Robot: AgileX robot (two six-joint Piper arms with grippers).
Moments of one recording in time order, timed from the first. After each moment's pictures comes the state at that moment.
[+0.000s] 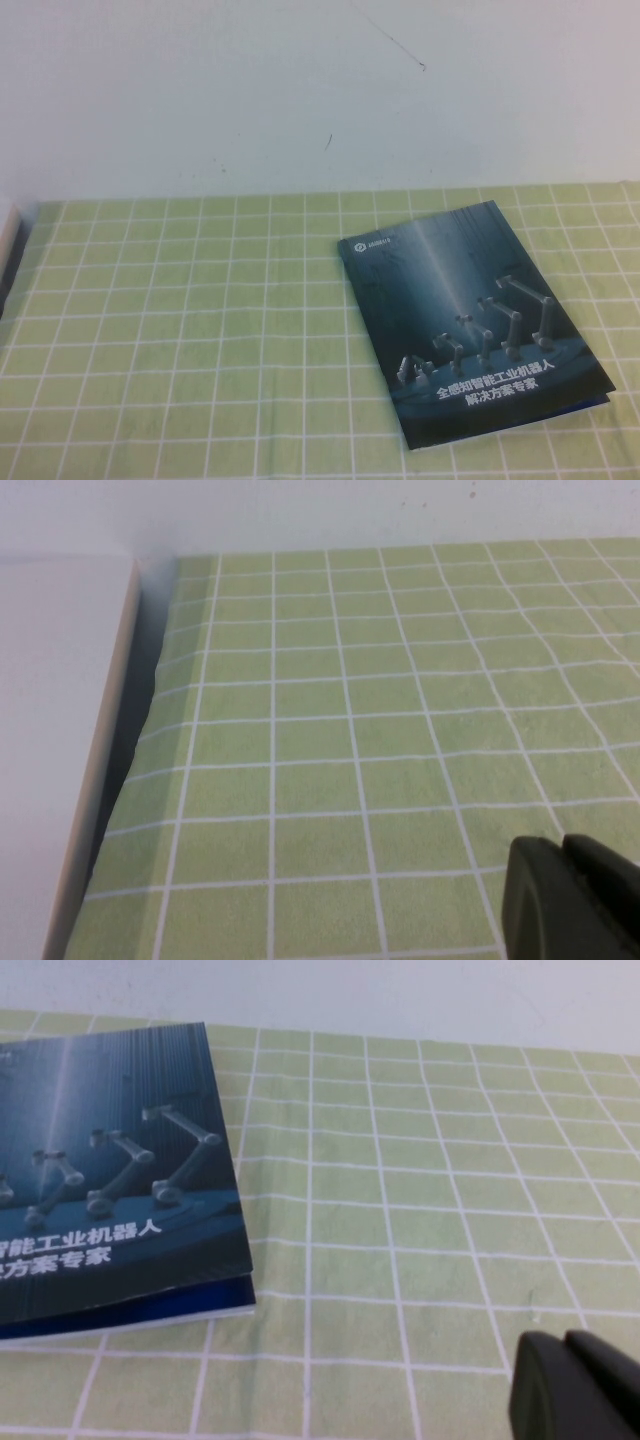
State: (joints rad) right arm -0.03 -0.01 0.02 0.00 0.42 -0.10; left arm -0.12 -0.01 0.01 -0.01 0.38 -0.07
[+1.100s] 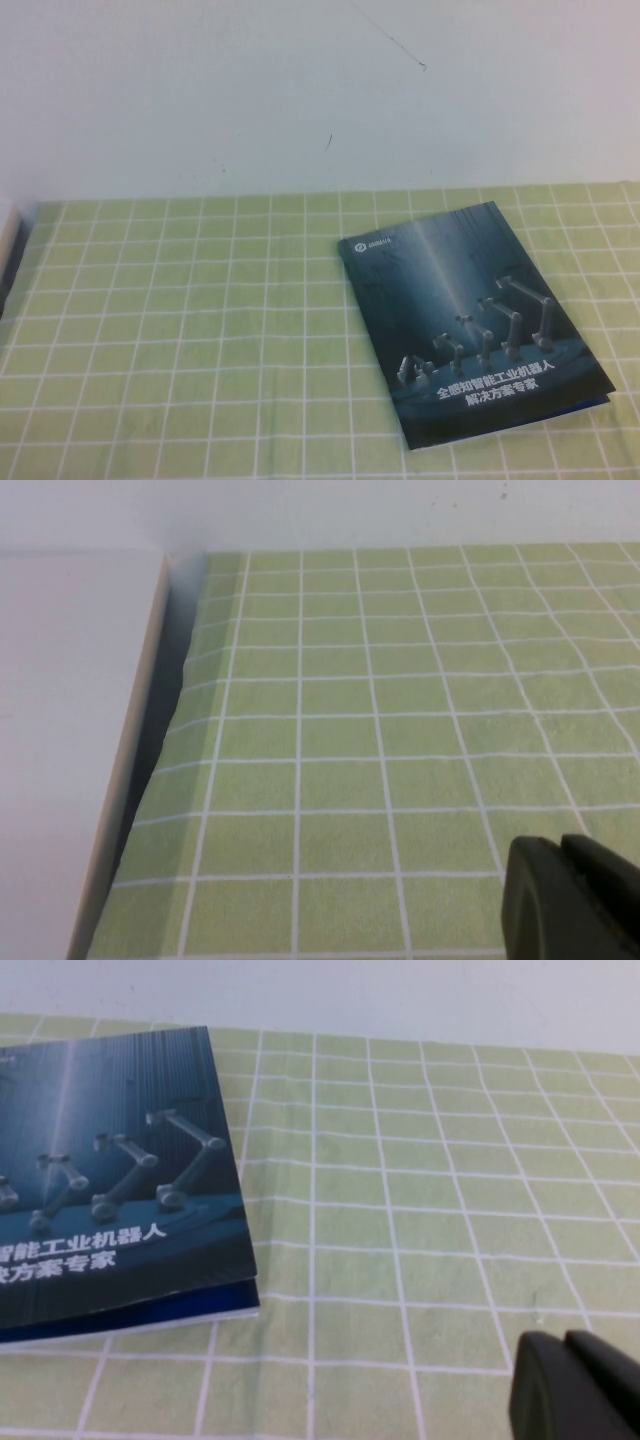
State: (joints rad) right arm -0.03 -0.01 0.02 0.01 0.42 -0.10; left arm -0.08 -0.01 0.01 -0.01 0.38 -0.07
